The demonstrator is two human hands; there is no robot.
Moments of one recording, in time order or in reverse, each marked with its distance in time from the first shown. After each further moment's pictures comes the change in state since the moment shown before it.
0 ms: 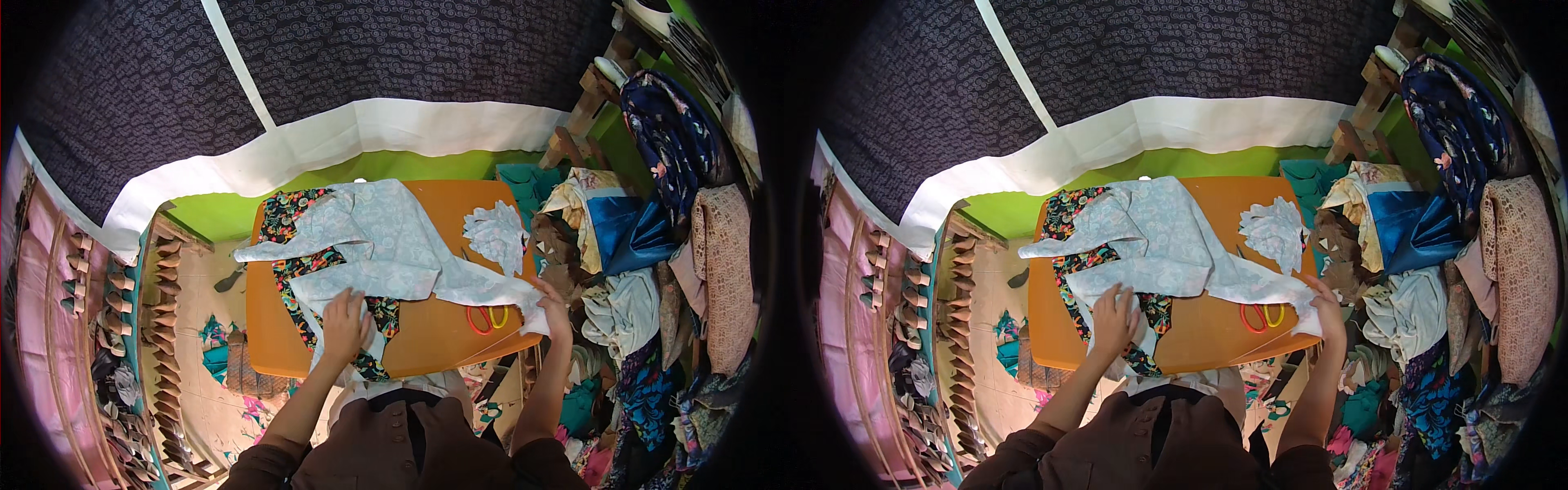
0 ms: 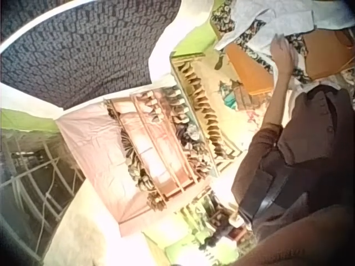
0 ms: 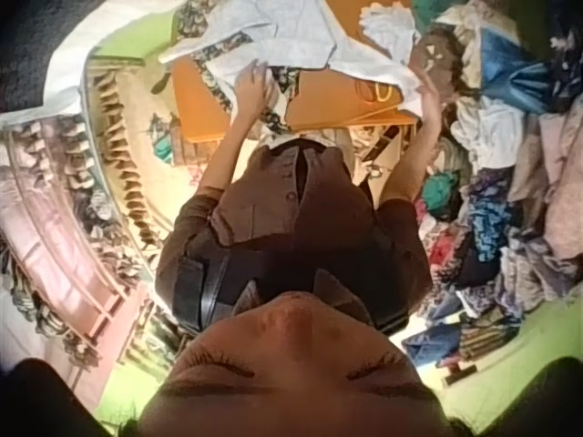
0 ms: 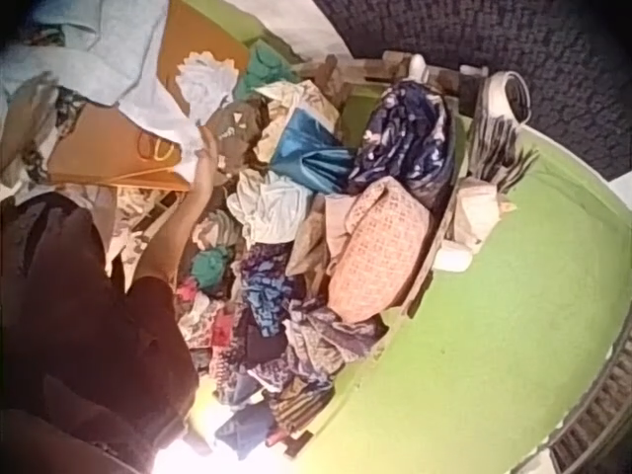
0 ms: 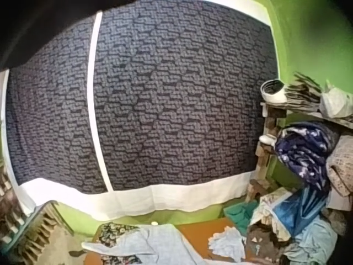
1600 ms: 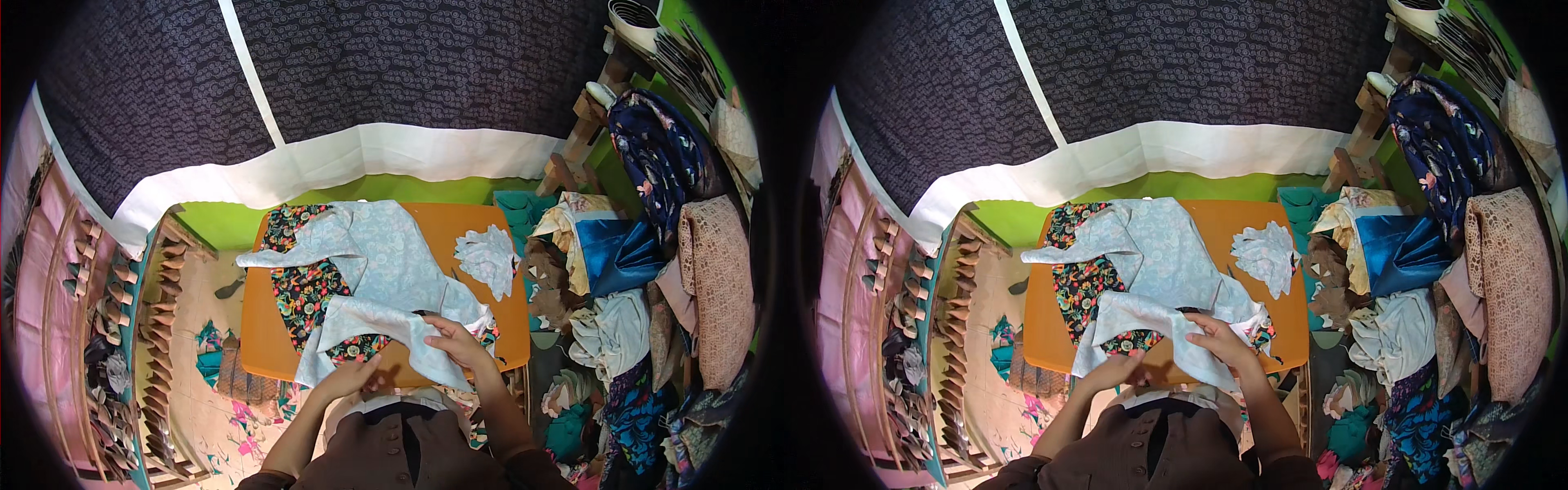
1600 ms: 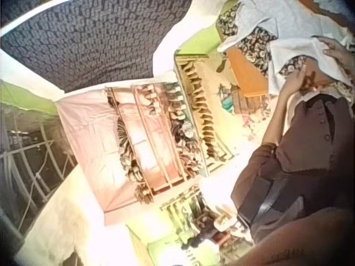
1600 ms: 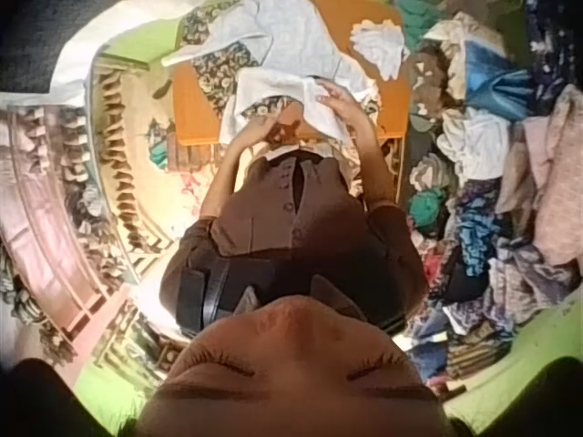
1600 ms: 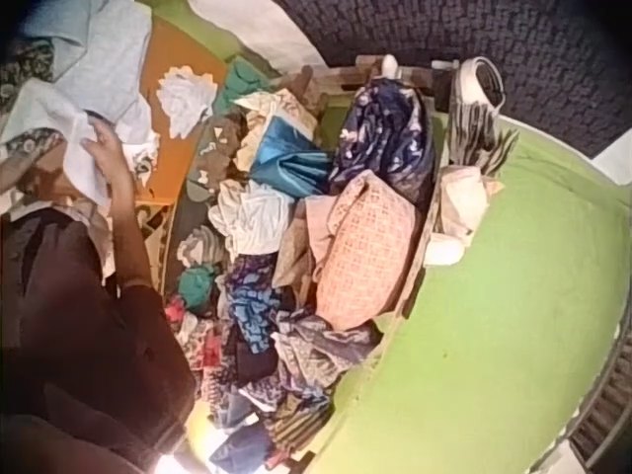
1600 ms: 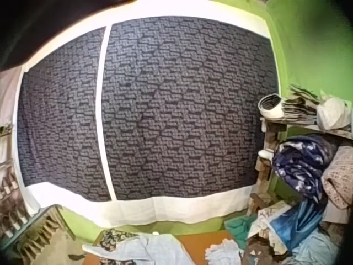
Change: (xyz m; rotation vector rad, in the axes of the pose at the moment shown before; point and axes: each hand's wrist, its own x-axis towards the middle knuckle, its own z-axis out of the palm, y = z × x) left_hand -0.028 0.055 -0.042 -0.719 -0.924 -0.651; right_hand -0.023 0.017 0.125 0.158 -0.719 0.055
